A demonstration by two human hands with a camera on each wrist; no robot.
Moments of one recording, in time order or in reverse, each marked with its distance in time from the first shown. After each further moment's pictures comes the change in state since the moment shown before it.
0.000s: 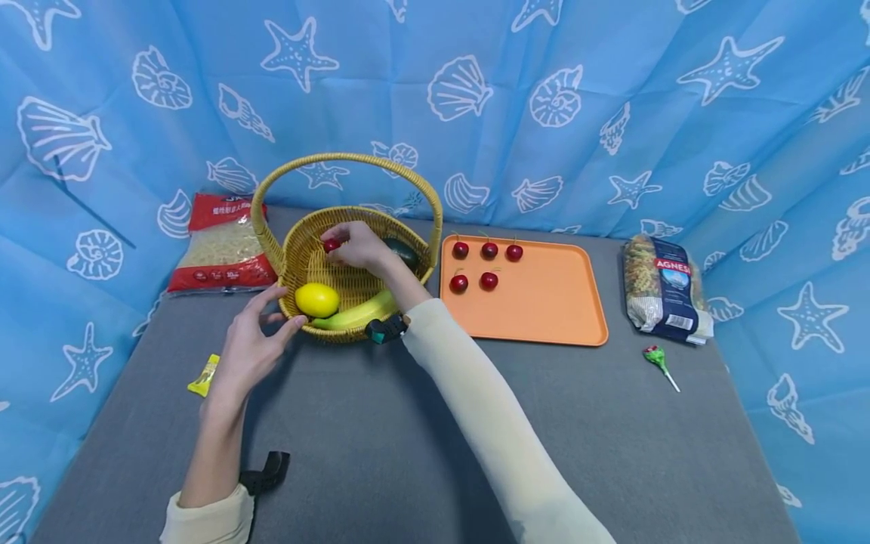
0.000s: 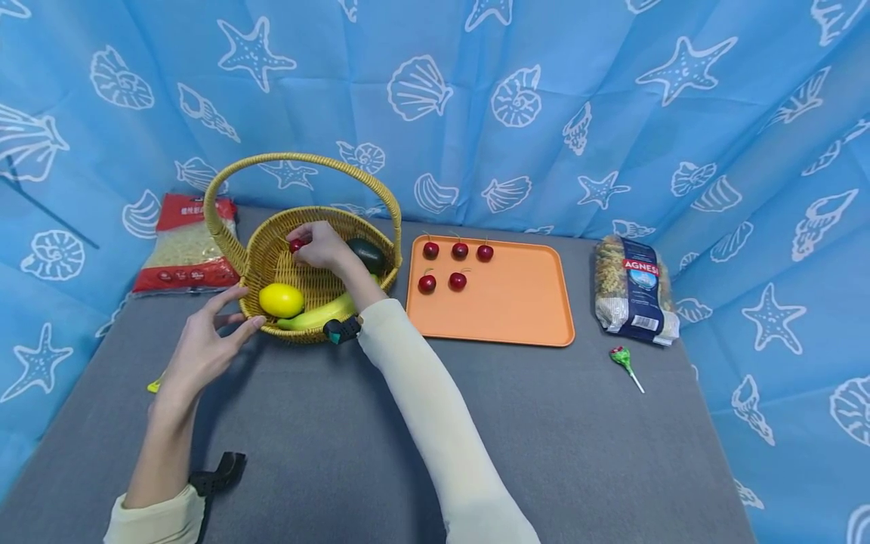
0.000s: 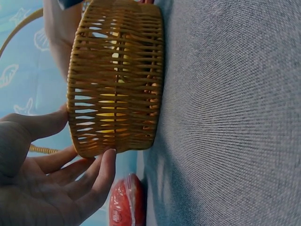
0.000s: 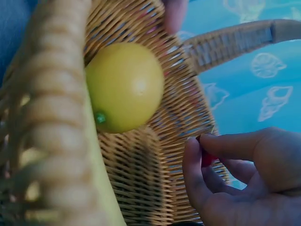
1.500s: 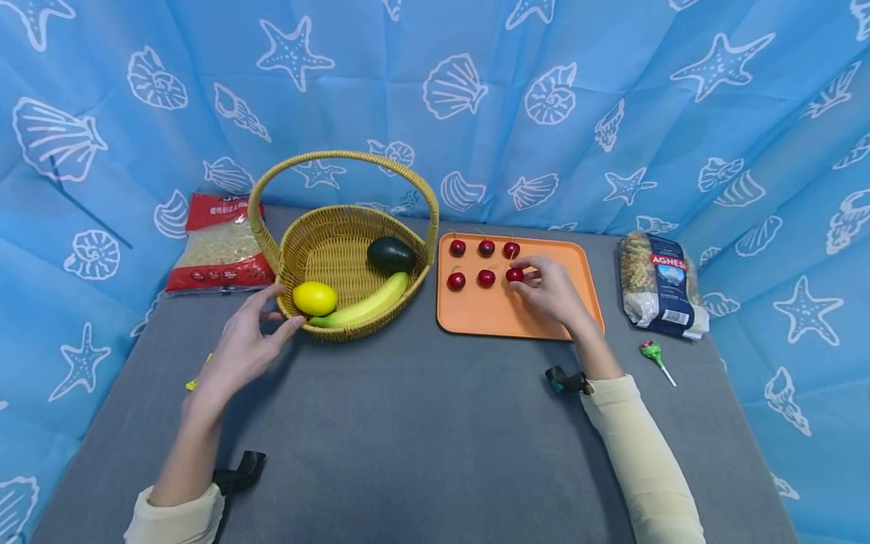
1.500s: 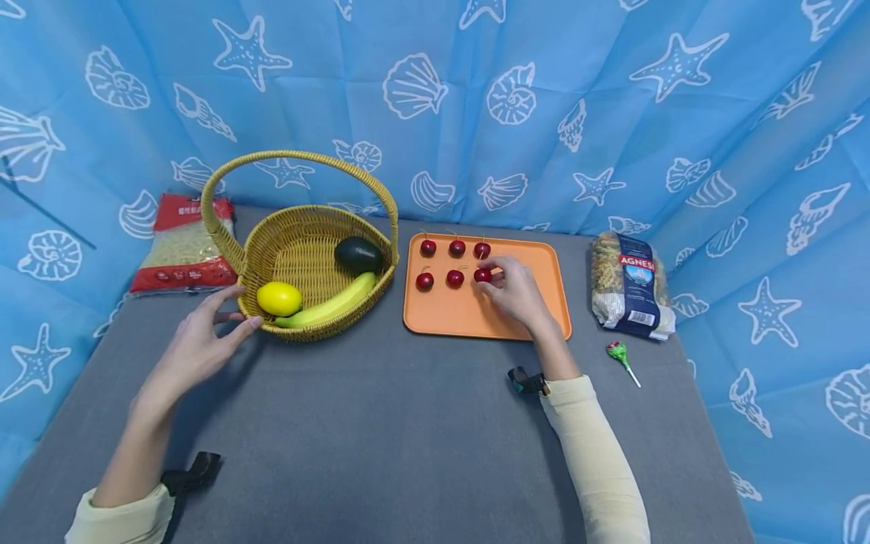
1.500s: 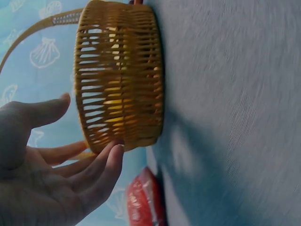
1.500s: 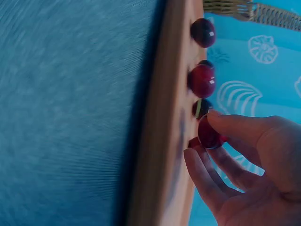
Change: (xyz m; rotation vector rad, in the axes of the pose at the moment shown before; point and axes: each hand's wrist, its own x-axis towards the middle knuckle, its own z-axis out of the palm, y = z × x) left_hand -0.001 0.001 -0.012 0.095 -0.080 0.109; right_hand -0.189 0.145 -0.196 -0.533 0.446 -0.080
